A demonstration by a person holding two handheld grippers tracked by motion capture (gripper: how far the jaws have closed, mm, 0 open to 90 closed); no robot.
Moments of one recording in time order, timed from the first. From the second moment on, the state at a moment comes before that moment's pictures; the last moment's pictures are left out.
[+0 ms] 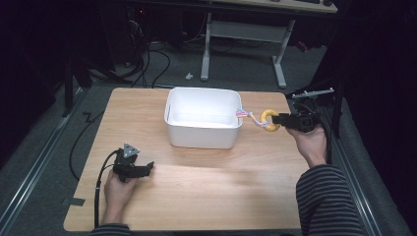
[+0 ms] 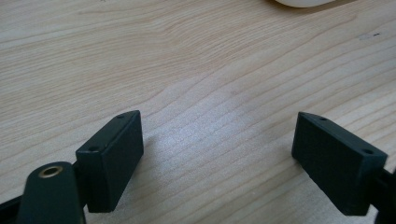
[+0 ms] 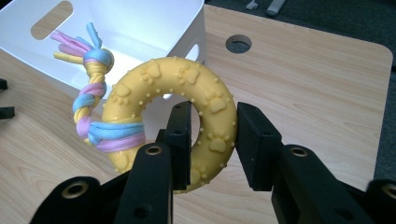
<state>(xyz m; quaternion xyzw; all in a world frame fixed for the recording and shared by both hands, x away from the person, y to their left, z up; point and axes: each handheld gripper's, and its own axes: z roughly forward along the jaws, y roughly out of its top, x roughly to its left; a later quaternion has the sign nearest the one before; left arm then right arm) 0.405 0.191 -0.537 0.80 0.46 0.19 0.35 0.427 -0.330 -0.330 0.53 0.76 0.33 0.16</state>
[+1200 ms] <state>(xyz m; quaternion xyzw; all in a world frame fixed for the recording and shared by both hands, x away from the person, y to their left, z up) 0.405 0.191 -0.537 0.80 0.46 0.19 0.35 0.466 -0.279 -0.314 0.51 0.78 0.34 0.16</state>
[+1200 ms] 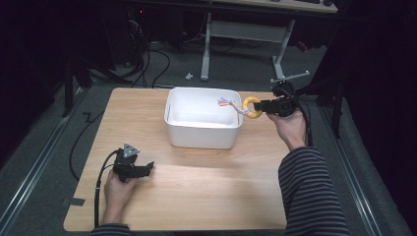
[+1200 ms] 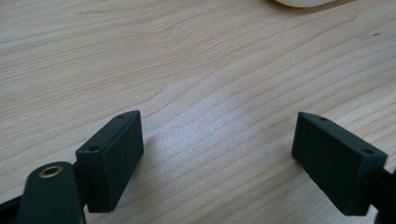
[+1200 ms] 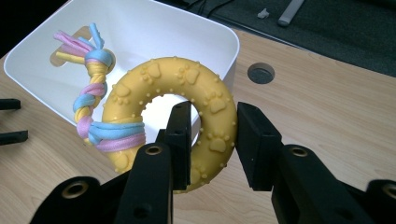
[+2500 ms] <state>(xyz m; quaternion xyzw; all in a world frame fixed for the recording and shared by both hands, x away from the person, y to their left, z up) 0.405 0.191 -0.537 0.79 0.46 0.19 0.35 0.510 -0.187 -0.350 0.49 0.81 0.29 0.13</state>
